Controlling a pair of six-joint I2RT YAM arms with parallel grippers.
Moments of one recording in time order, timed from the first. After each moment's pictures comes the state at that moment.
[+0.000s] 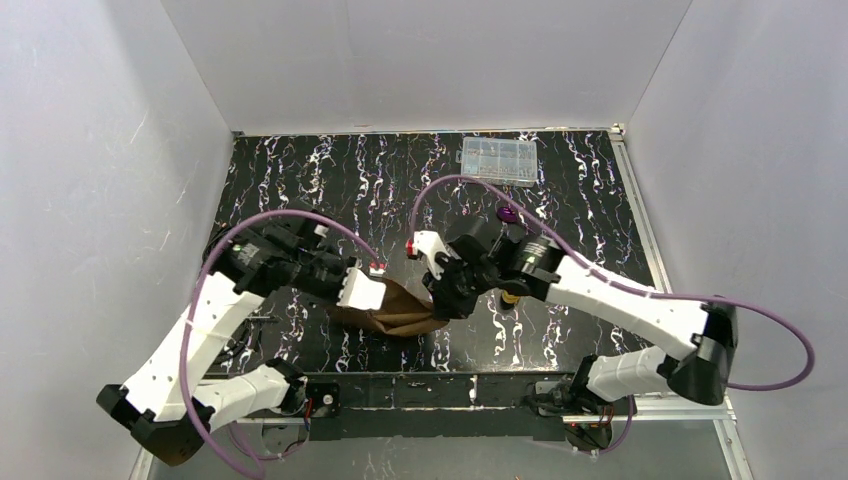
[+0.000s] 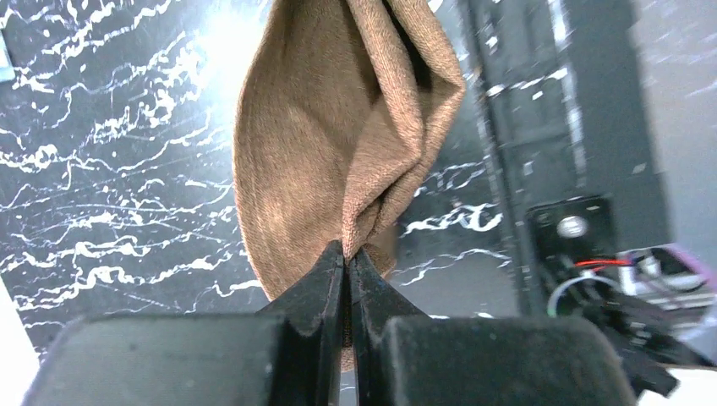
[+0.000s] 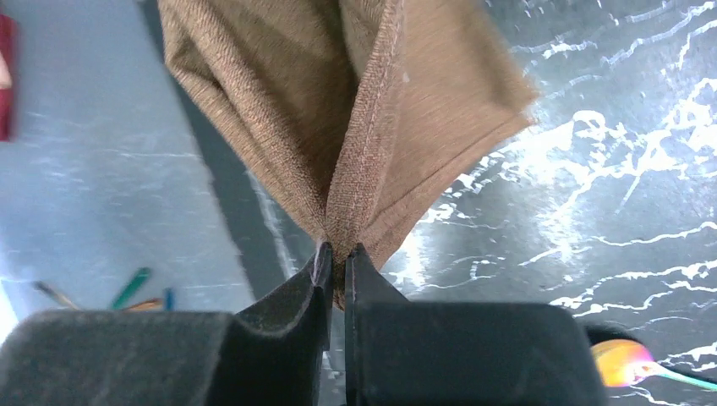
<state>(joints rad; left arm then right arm) -0.59 1.04 1.23 -1.32 0.49 1.24 1.06 1.33 1.18 -0.75 -0.32 0.00</state>
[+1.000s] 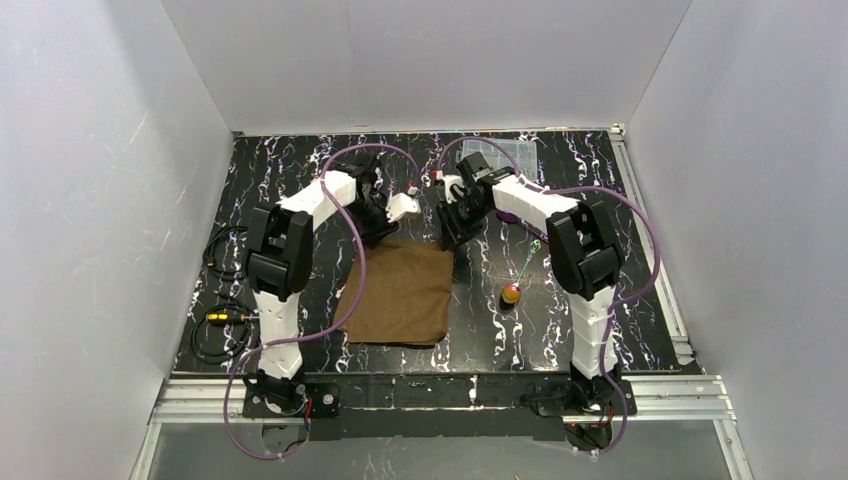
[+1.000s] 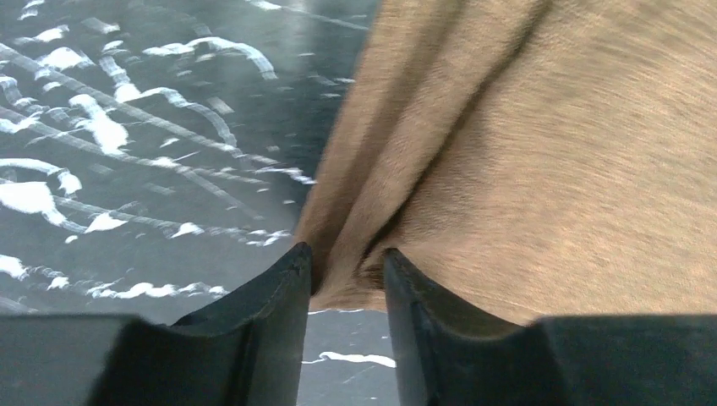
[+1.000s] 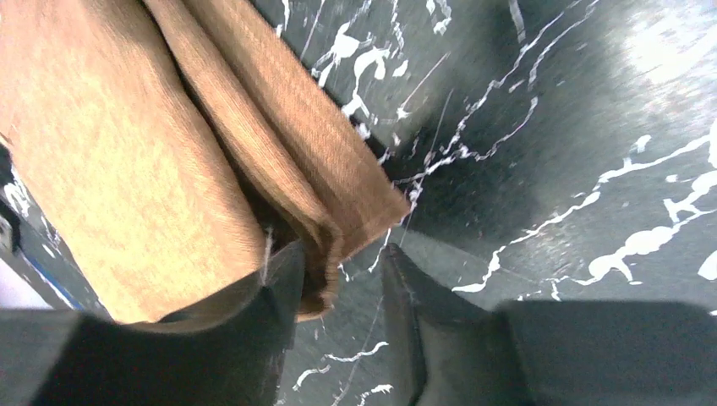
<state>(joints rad) -0.35 2.07 1.57 -0.95 0.32 1.01 0.54 2.08 1.56 -0.71 -0.49 0.00</state>
